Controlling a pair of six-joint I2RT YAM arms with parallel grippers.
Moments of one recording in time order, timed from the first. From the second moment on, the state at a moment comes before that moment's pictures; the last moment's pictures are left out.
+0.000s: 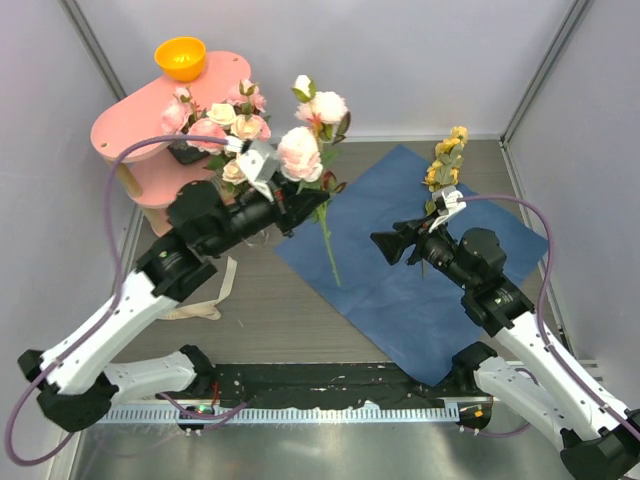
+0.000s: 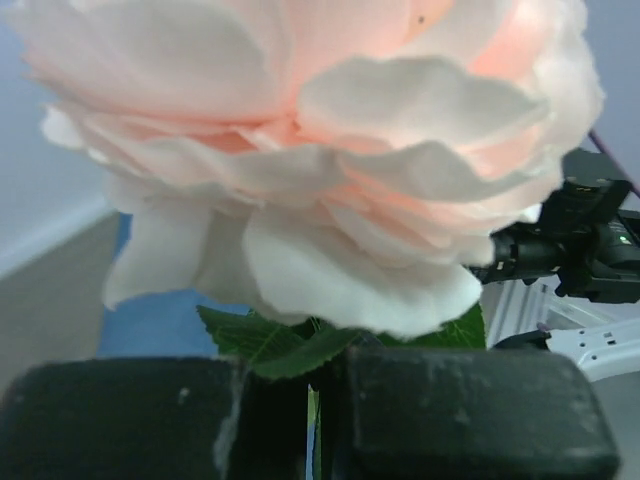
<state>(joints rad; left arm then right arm) -0.82 1.10 1.28 -0.11 0.18 -0.25 0.50 0.70 0.67 -0.01 -0.24 0.34</state>
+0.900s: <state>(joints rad) -0.38 1.01 1.42 -0.25 -0.44 0.04 0.50 0.78 0.69 -0.04 -0.18 0.41</state>
